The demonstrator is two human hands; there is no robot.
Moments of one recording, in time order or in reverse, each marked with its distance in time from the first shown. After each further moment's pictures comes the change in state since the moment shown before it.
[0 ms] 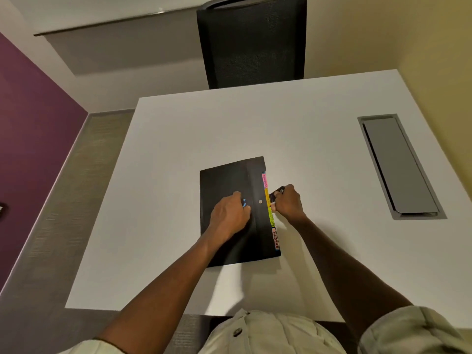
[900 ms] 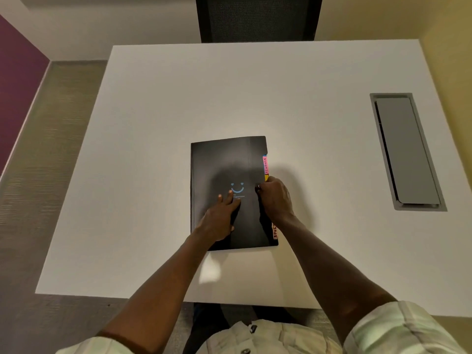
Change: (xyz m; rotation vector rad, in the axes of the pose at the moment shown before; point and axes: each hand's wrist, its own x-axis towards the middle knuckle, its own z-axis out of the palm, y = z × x) left_hand 0.033 -0.082 0.084 0.241 -0.326 0.259; right_hand 0.000 0.027 0.050 -0.640 0.067 -0.514
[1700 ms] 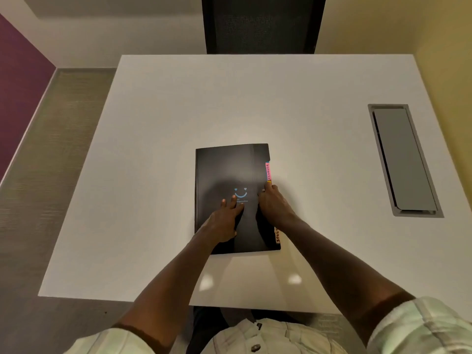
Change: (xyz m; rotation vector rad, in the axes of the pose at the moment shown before) left_hand 0.004 -0.005 -0.002 0.036 -0.075 0.033; right_hand 0.000 0.000 0.001 -0.254 -0.245 -0.207
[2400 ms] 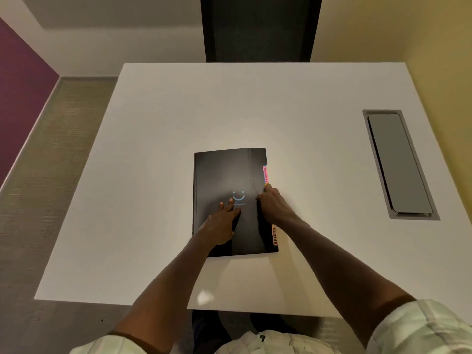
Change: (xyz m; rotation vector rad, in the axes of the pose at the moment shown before) left_hand -0.002 -0.003 0.003 -0.050 0.056 0.008; right_hand 0.001 0.005 -0.004 0.225 -0.001 0.087
